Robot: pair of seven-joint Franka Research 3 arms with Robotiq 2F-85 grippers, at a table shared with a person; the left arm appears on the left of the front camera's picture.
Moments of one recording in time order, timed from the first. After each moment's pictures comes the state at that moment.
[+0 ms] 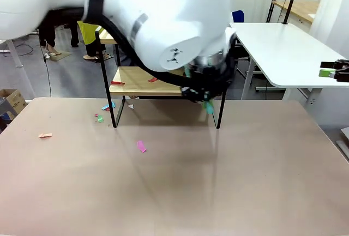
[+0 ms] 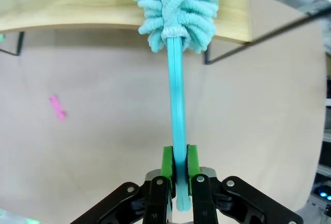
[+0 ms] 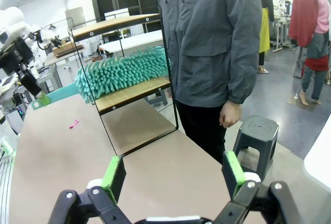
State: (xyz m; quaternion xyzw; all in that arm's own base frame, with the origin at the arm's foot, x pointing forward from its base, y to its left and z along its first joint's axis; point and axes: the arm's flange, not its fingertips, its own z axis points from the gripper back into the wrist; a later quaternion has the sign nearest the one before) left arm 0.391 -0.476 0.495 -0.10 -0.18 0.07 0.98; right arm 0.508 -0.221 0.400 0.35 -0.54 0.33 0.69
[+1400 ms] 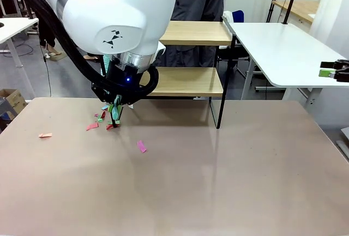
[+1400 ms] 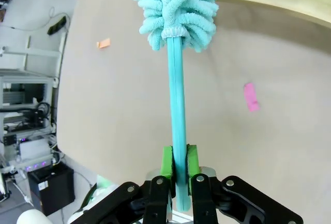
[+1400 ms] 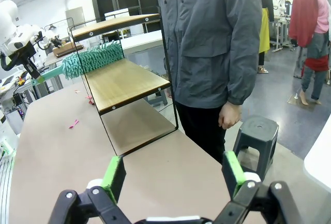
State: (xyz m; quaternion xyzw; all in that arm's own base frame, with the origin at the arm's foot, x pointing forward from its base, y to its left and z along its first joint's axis) left arm 0.370 -0.323 0.497 0.18 -0.14 0.10 0.97; right arm 0.507 -0.221 0.400 0.35 -0.54 0.33 0.69
